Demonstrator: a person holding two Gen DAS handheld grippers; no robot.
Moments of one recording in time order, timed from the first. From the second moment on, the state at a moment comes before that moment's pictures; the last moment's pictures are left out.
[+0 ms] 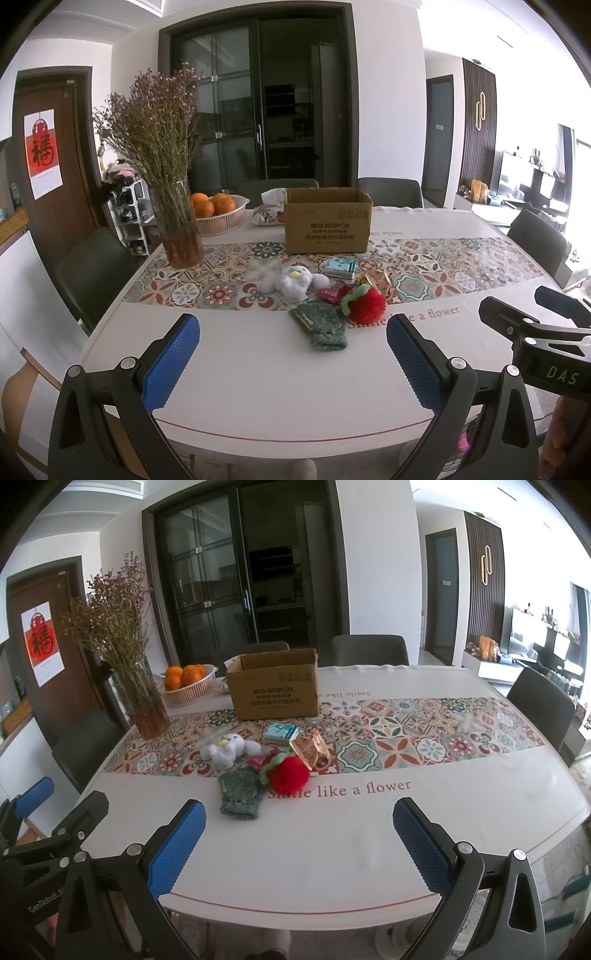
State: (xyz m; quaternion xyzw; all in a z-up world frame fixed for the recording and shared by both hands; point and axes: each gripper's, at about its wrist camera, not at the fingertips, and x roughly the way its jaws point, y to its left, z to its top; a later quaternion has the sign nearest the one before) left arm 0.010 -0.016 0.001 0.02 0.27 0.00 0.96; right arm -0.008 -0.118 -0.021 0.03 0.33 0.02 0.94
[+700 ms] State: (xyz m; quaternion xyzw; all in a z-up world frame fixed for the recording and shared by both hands) left arm 0.014 -0.018 0.002 0.01 0.28 -0.01 0.96; right arm -0.006 -0.118 -0.022 0.03 0.33 0.02 0.94
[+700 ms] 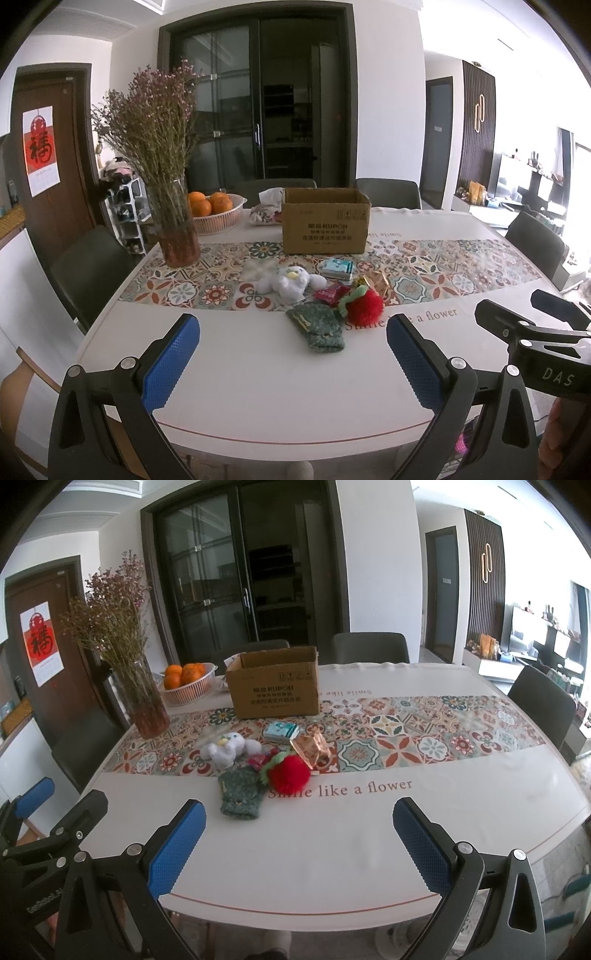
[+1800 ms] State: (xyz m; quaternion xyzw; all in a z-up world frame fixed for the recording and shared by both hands) left arm 0.199 0.003 -0.116 0.01 0.47 -0.13 0.87; right arm 0.156 -0.093 -0.123 0.07 0.47 0.04 0.88
